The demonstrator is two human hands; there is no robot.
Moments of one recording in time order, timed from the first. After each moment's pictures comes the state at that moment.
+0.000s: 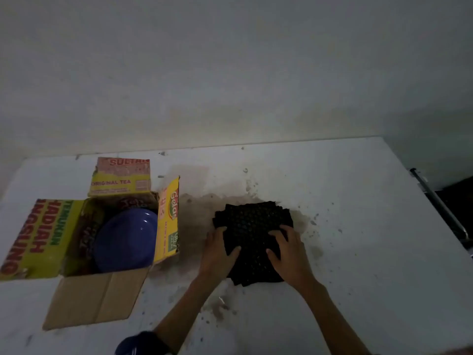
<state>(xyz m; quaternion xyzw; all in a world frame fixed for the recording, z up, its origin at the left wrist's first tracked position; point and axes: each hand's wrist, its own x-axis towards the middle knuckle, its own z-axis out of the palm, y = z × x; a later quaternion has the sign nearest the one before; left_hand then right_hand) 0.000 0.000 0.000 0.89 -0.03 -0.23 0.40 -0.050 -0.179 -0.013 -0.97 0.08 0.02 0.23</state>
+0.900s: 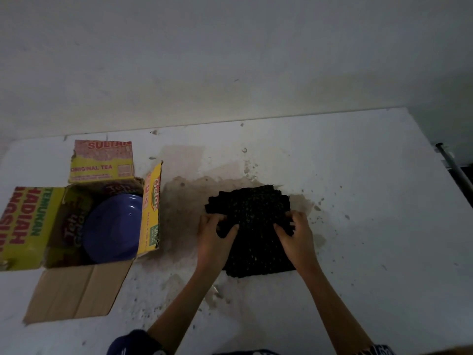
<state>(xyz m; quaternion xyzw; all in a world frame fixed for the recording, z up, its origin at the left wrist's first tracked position) -0.001 -0.022 0.011 0.87 0.08 -0.13 0.47 -0.034 -0.194 -0.010 -0.86 0.23 -0.02 0.45</state>
